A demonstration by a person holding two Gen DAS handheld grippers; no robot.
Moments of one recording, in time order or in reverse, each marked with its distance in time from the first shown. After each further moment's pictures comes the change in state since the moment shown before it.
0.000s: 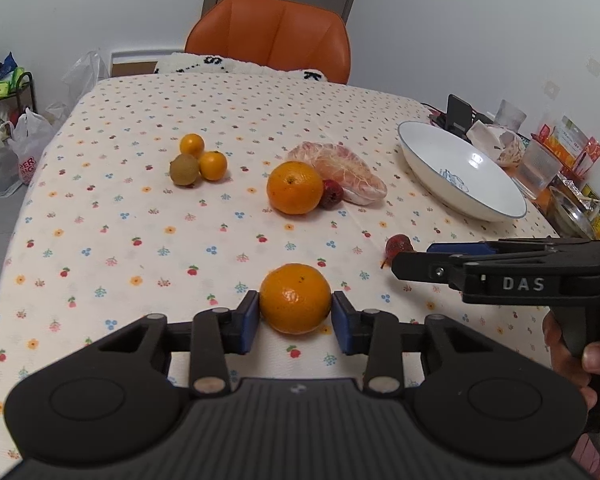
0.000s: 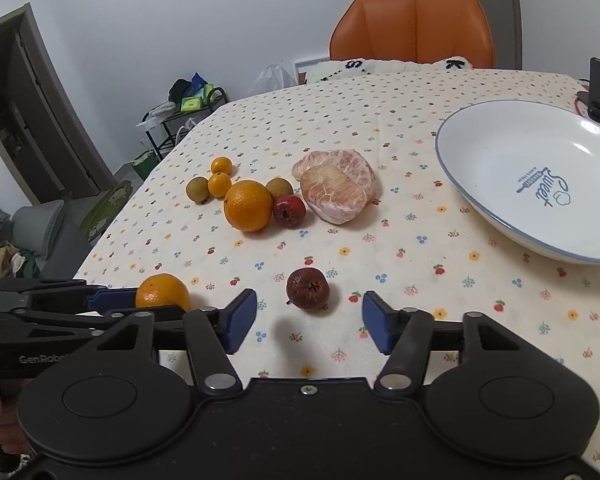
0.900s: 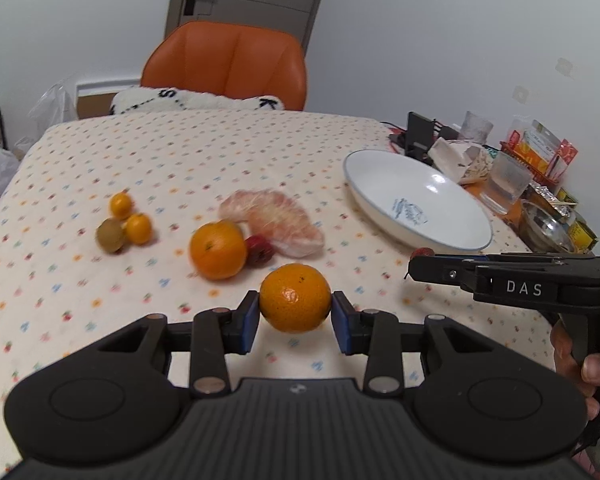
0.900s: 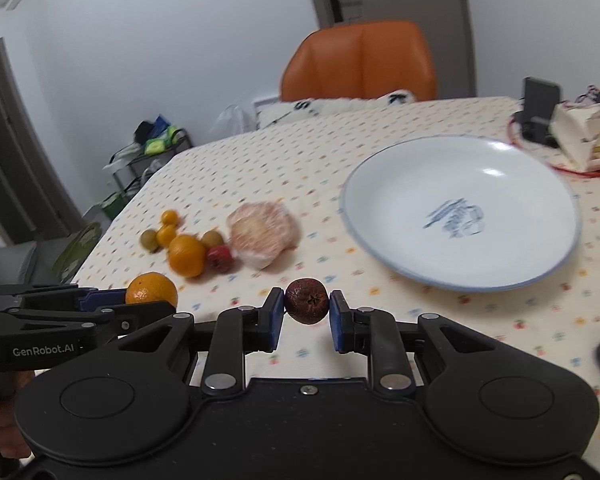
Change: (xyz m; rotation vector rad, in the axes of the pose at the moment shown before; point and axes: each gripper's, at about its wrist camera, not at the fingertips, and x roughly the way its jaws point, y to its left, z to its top) left arm 0.017 -0.046 0.032 0.075 -0.064 -0.074; right arm -0.040 -0.042 0.007 0.063 -0.122 -0.105
